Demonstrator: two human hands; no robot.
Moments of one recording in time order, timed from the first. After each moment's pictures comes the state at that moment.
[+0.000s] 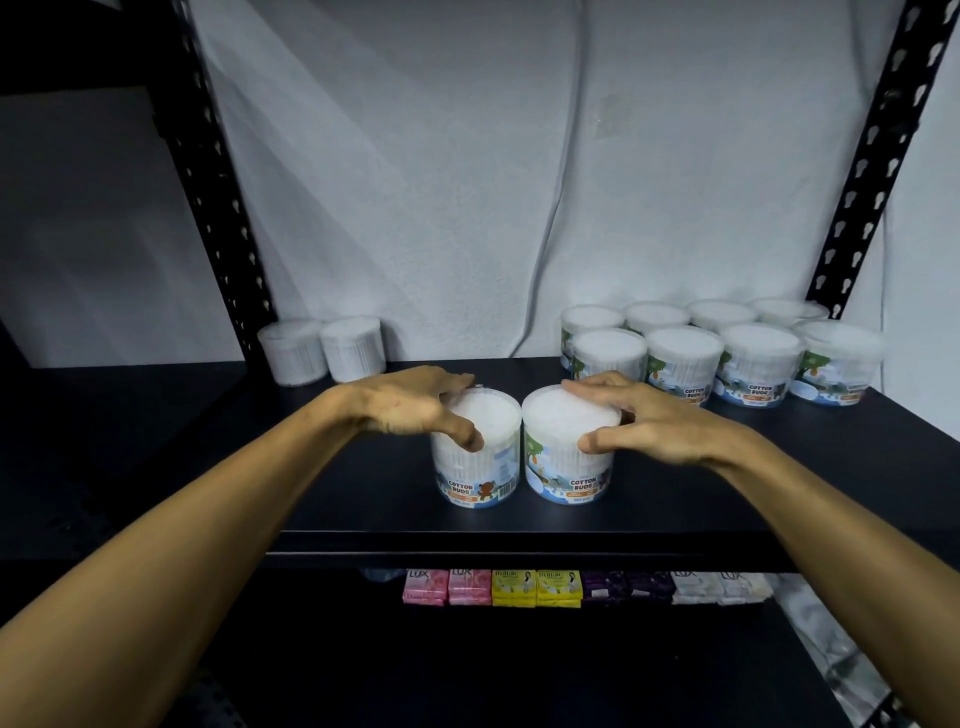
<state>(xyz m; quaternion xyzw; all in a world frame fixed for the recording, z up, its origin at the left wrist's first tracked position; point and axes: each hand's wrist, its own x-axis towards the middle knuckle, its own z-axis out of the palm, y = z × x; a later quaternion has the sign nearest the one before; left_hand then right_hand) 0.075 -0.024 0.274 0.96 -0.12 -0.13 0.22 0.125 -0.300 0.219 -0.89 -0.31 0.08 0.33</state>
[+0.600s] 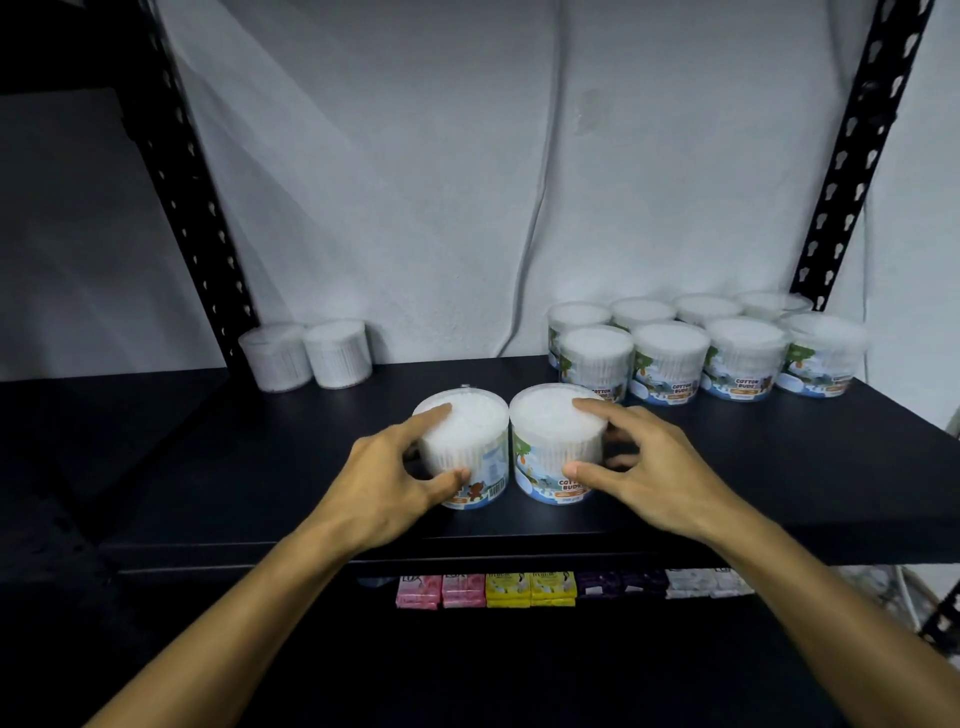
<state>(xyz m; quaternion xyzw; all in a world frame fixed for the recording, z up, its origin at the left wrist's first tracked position) 0.035 -0.023 0.193 0.91 -0.06 0.14 0.39 0.080 -0.298 0.179 -0.85 -0.21 -0.11 0.46</state>
